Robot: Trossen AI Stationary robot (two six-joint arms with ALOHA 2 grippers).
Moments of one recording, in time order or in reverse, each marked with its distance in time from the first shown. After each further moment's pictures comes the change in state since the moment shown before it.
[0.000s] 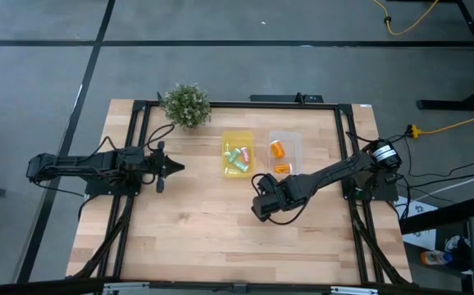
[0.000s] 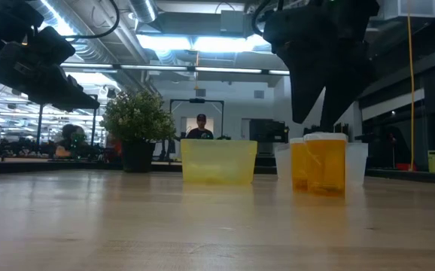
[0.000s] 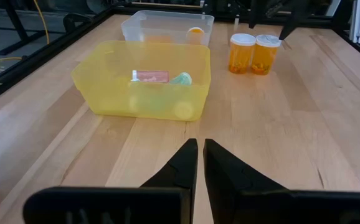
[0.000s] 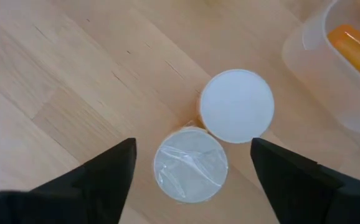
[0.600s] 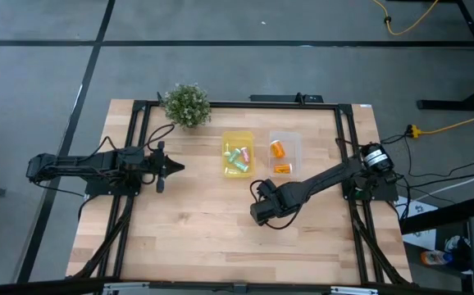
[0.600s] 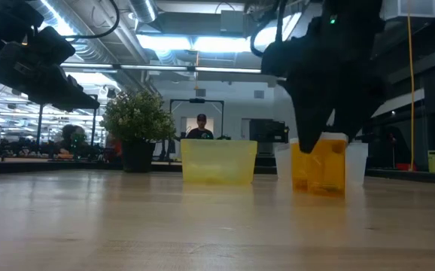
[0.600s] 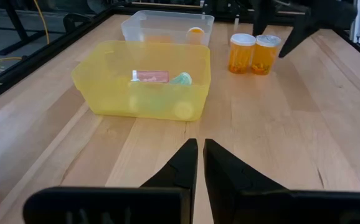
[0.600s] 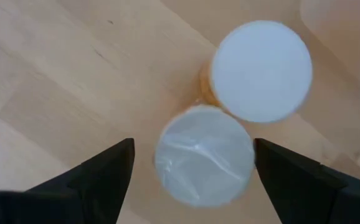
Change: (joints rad) left arm 0.000 0.000 0.000 0.000 0.000 0.000; right arm 0.022 0.090 0.002 0.007 -0.034 0.105
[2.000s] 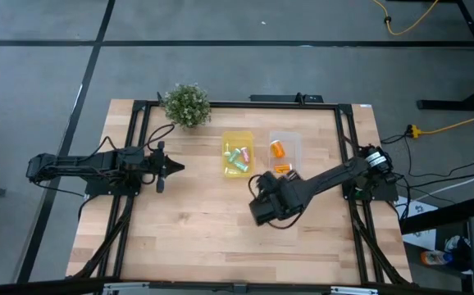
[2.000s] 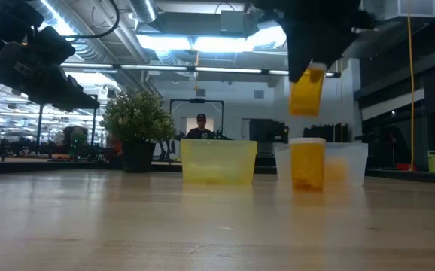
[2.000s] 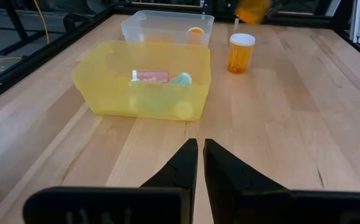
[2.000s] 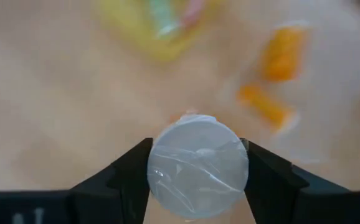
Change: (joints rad) left arm 0.000 0.000 0.000 0.000 0.000 0.000; right arm 0.025 0.015 0.318 -0.417 0.289 0.008
